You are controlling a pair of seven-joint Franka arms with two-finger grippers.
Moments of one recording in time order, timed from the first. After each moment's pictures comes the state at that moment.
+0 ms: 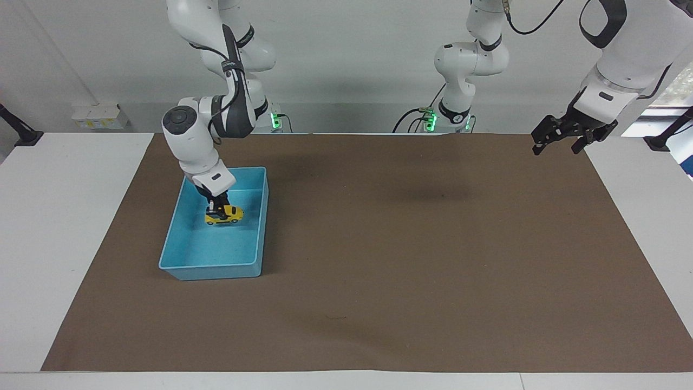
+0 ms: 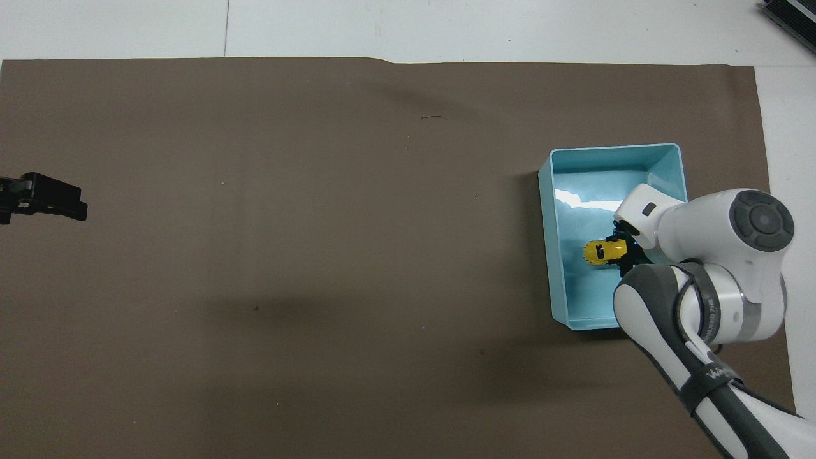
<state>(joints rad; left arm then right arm) -0.06 0.02 0.04 -1.53 -0.01 1.51 -0.01 0.04 0.07 -0.02 -2.23 -0.02 2.32 -1.57</state>
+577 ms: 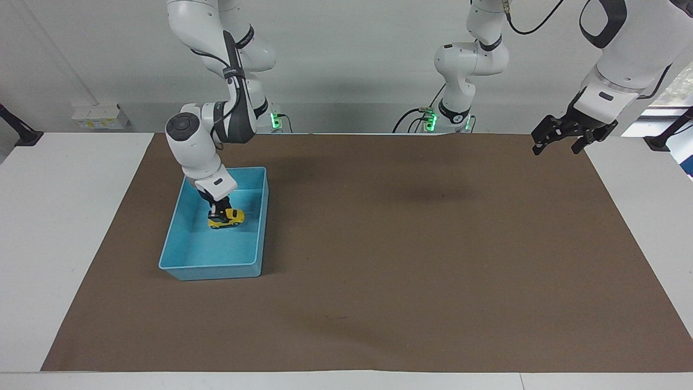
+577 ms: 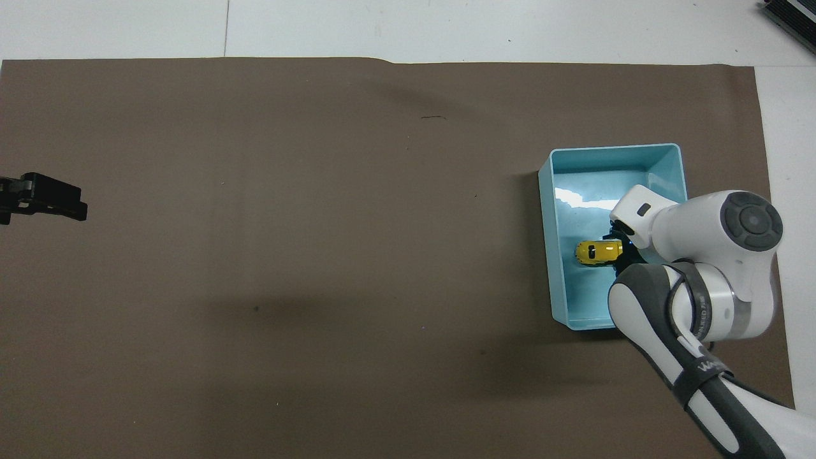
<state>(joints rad) -0.06 0.02 0.04 -1.53 -0.01 1.51 -0.01 0.05 0.09 -0.02 -2.23 -0.02 2.34 -1.54</state>
